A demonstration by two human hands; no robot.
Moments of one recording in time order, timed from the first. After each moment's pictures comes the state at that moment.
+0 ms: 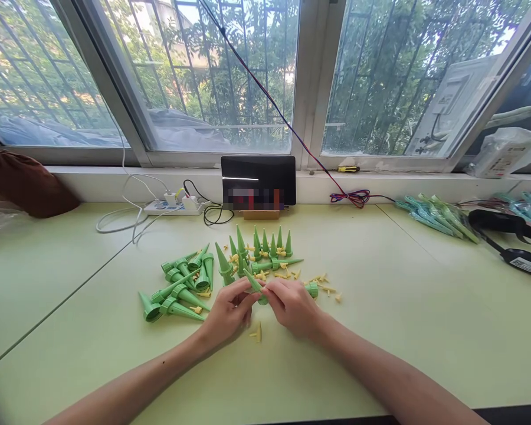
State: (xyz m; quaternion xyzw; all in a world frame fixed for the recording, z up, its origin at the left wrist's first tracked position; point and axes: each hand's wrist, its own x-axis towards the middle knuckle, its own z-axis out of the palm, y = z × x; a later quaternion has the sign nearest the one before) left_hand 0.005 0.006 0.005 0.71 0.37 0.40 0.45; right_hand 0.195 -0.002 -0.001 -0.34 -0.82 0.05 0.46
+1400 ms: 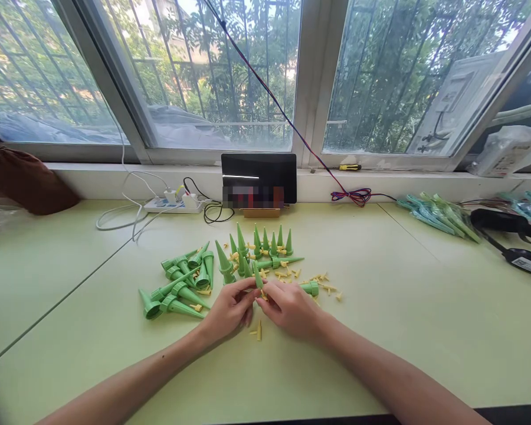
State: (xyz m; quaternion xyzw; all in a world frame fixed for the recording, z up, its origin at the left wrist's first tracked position) left_hand 0.005 0.010 -0.002 0.66 0.35 0.38 0.55; right_hand 0.196 -0.004 -0.011 -0.33 -0.85 0.07 0.40
